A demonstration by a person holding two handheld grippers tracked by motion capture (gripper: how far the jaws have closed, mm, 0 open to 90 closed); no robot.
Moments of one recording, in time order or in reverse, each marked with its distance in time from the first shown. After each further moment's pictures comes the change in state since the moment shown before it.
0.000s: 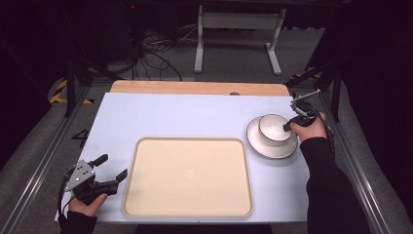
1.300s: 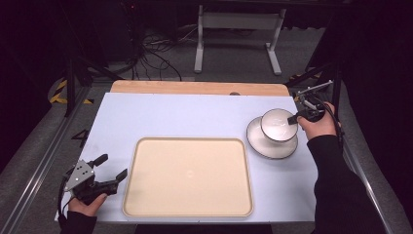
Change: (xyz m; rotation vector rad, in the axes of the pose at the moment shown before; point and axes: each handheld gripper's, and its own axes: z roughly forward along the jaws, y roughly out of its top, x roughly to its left) left arm 0.000 0.001 -0.001 -0.009 -0.002 -0.001; right arm 0.016 0.001 -0.060 -0.084 0.019 -0.018
